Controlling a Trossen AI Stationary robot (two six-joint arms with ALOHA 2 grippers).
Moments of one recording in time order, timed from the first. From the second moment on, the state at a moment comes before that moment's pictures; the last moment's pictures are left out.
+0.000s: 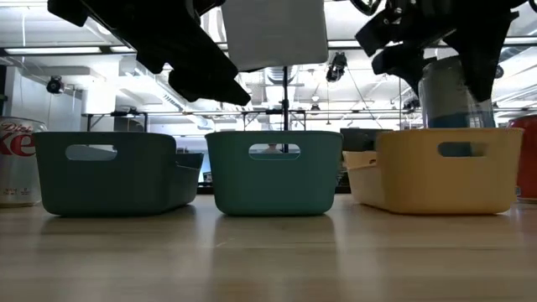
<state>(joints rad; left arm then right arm) -0.37 1.58 0.86 0.10 -0.17 -0.24 0.25 1.85 1.52 -1.55 -0.01 0.11</state>
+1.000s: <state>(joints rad) -0.37 1.58 0.86 0.11 -0.17 -0.22 -0.07 1.82 1.38 -1.35 -0.01 -0.07</state>
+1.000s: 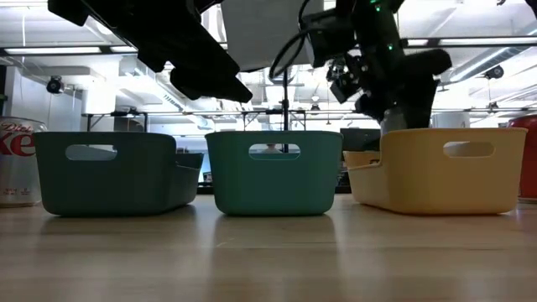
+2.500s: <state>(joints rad) -0.37 1.49 0.87 0.04 -0.19 -0.20 -0.08 1.82 1.55 -1.41 0.05 0.03</state>
